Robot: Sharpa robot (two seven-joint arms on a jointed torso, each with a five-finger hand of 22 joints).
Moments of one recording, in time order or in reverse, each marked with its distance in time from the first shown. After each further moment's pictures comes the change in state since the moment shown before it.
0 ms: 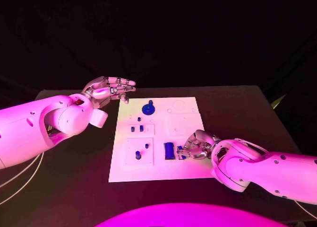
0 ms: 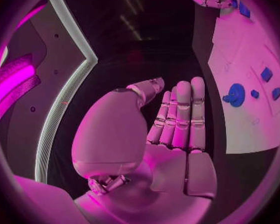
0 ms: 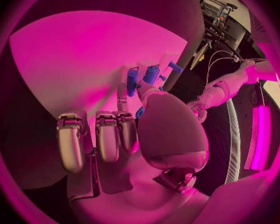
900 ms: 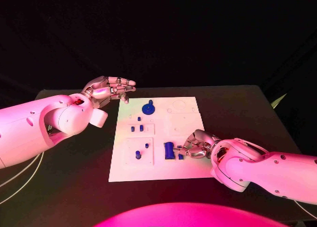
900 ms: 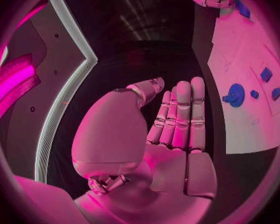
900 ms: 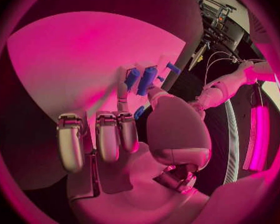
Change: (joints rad) left arm 0.000 0.000 0.000 -0.001 0.000 0.003 -0.003; left_hand 0.000 0.000 0.000 0.000 0.000 -0.004 0.004 0.004 -0.001 0.000 0.000 0.000 0.000 0.000 0.000 0.000 -0.001 0.000 0.000 0.000 0.000 0.000; right arm 0.000 0.000 0.000 0.002 -0.003 0.002 0.016; right_hand -0.188 -0.025 -0.050 0.003 0.000 0.000 0.000 0.015 0.025 0.000 0.000 0.000 0.000 -0.004 -0.004 0.000 0.000 0.000 0.000 0.000 0.000 0.000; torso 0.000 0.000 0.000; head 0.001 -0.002
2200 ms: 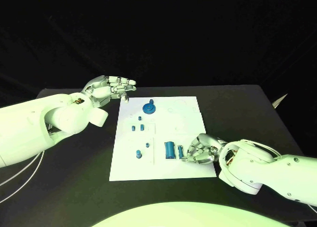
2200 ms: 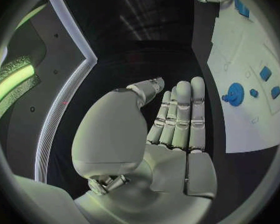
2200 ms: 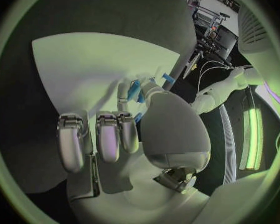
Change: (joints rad) left arm 0.000 -0.003 0.000 -0.001 -0.001 0.002 -0.001; left_hand 0.000 0.000 0.000 0.000 0.000 0.000 0.000 0.000 0.000 0.000 0.000 0.000 0.000 0.000 0.000 0.000 0.000 0.000 0.000 0.000 0.000 0.000; right arm -0.010 -0.071 0.000 0.019 0.003 0.107 0.106; right_hand 0.147 -0.013 0.006 -0.053 0.000 -0.007 -0.001 0.004 0.010 0.000 0.000 0.000 0.000 0.004 -0.004 0.000 0.000 0.000 0.004 -0.003 0.000 0.001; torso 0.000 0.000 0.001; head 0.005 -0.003
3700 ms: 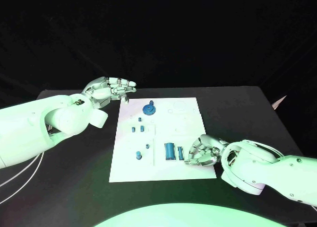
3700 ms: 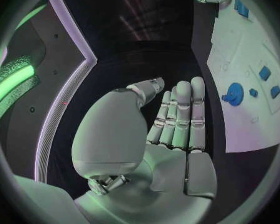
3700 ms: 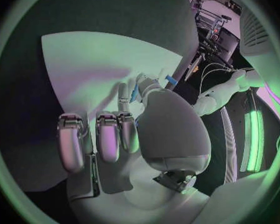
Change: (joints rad) left arm 0.000 -0.003 0.000 -0.001 -0.004 0.003 -0.003; left_hand 0.000 0.000 0.000 0.000 0.000 0.000 0.000 0.005 -0.002 -0.004 -0.004 0.006 -0.001 0.000 0.000 0.000 -0.002 0.000 0.000 0.000 0.000 -0.001; right arm 0.004 -0.015 0.001 -0.002 -0.002 0.022 0.011; right_hand 0.066 -0.029 -0.002 -0.009 0.000 0.000 0.000 -0.014 -0.007 0.000 0.000 -0.009 0.000 0.000 0.000 0.000 0.001 0.000 0.000 0.000 -0.007 -0.001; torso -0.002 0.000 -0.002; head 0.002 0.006
